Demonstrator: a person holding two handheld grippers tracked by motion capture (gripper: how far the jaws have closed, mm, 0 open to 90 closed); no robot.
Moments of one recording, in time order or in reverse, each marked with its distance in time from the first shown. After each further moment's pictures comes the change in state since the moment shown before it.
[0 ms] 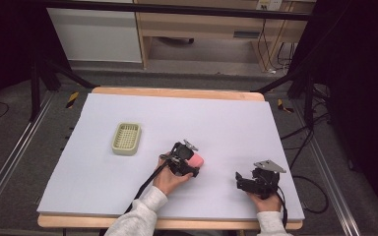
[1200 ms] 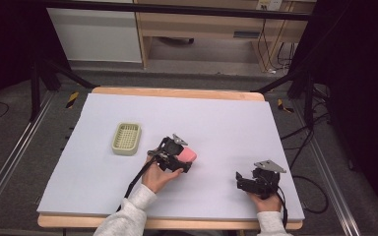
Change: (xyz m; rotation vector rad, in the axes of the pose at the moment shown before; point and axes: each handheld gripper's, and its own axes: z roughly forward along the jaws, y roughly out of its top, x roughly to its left) left arm 0.020 -0.005 -0.042 -0.066 -0.001 -0.034; right arm 0.000 0.000 0.000 0.001 -0.006 0.000
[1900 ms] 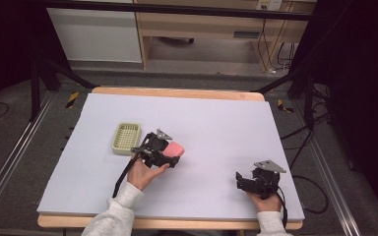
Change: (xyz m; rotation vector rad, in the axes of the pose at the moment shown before) left arm 0.029 -0.011 -0.028 -0.050 0.026 -0.064; right arm 0.000 0.000 0.001 0.002 -0.002 0.002
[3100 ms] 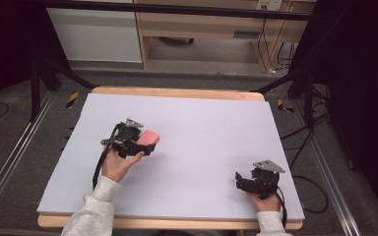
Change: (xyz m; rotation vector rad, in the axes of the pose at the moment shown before) left arm 0.062 -0.008 -0.046 -0.049 0.087 -0.102; right arm 0.001 0.000 0.001 0.005 -0.005 -0.010
